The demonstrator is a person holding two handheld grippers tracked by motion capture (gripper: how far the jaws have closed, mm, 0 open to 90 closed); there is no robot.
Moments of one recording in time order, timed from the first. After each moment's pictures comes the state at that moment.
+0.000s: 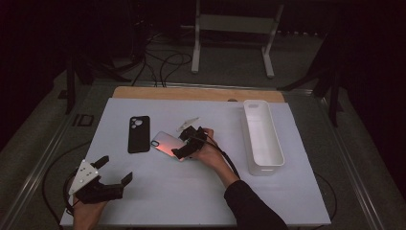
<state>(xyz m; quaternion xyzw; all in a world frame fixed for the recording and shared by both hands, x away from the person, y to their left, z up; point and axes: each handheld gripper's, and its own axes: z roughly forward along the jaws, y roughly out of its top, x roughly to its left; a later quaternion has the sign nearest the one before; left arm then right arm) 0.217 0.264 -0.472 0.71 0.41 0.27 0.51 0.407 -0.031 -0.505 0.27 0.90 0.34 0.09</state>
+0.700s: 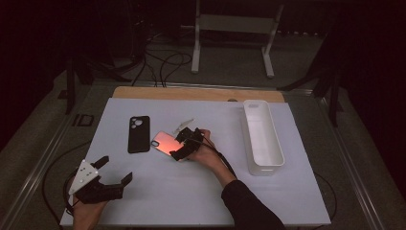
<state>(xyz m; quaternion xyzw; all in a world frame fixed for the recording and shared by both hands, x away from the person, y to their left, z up) 0.218 0.264 -0.473 0.71 0.41 0.27 0.51 0.408 -0.020 -0.513 0.26 0.91 0.32 0.09</state>
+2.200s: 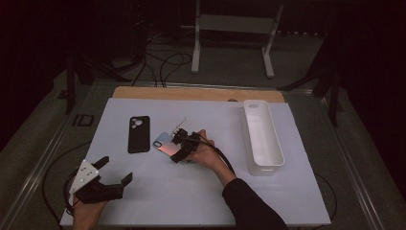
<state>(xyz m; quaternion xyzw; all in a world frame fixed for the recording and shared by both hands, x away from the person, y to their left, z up) 0.219 0.264 -0.474 0.71 0.41 0.26 0.50 0.404 -0.010 -0.507 0.26 0.93 0.24 0.05</state>
